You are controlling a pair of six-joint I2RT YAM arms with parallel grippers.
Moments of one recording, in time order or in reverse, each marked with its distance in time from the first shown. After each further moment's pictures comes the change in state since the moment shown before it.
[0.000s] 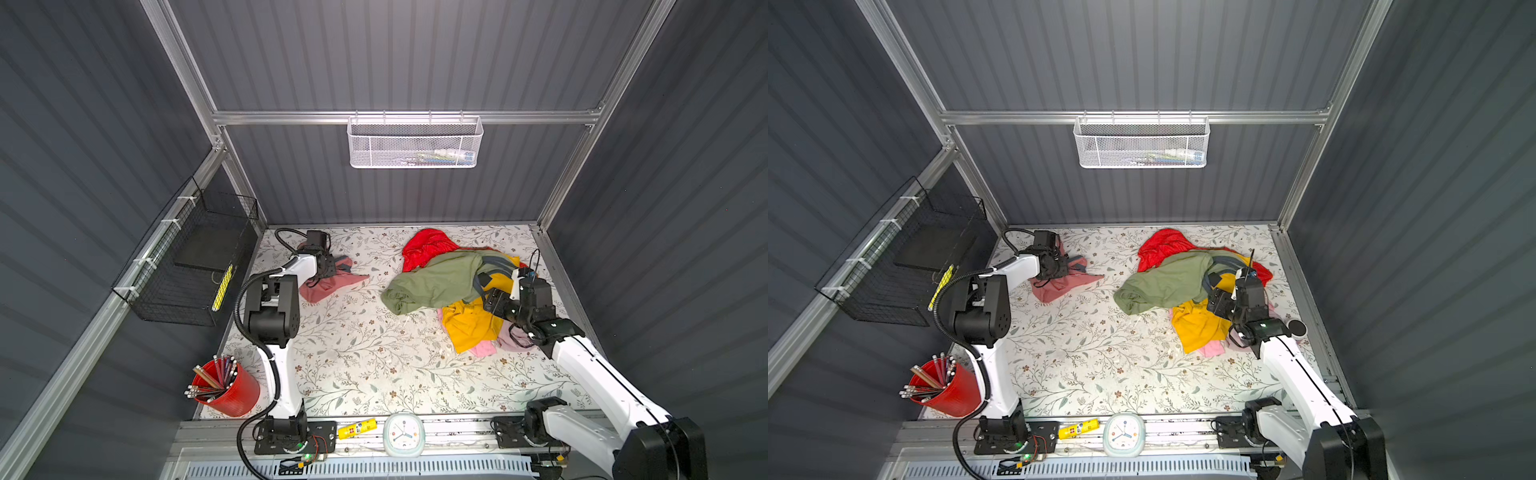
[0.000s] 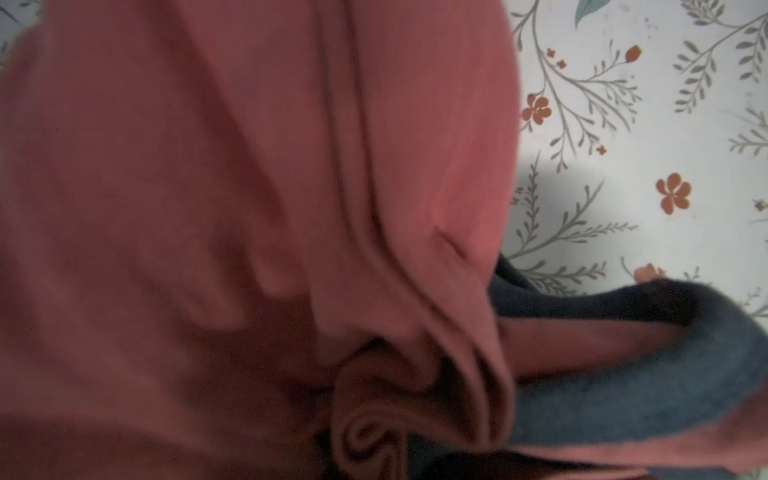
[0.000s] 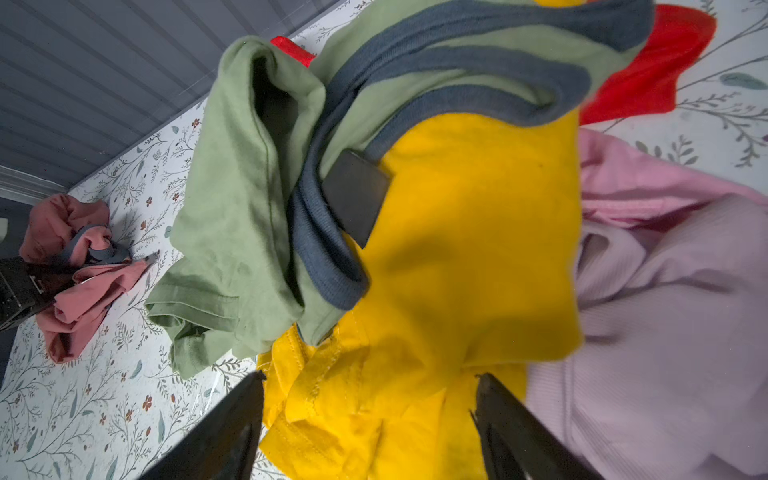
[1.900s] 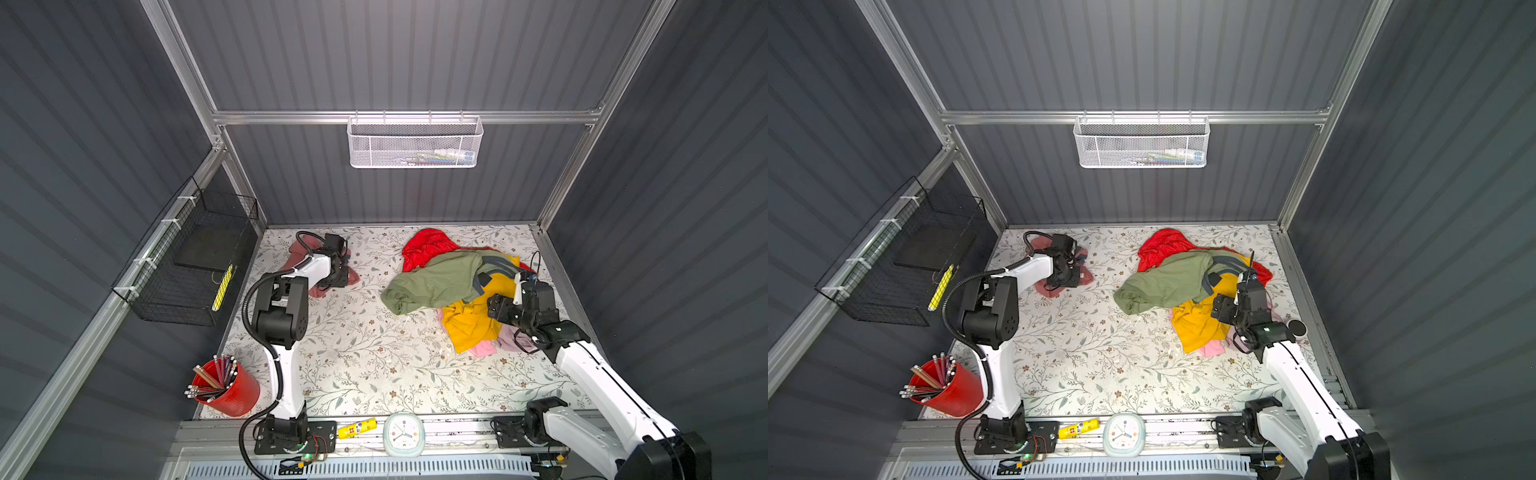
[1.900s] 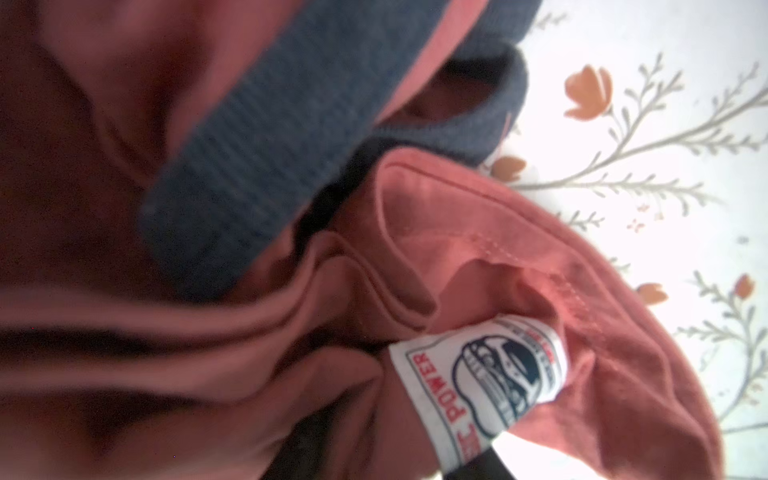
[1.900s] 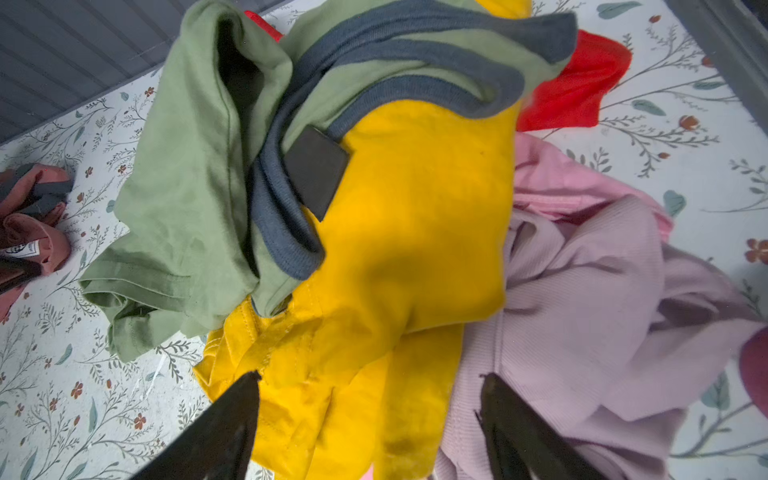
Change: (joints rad) left arm -0.112 0.008 0.007 -0.156 -0.026 0.098; right arm 0.000 -0.064 0.000 -0.110 0.084 -0.105
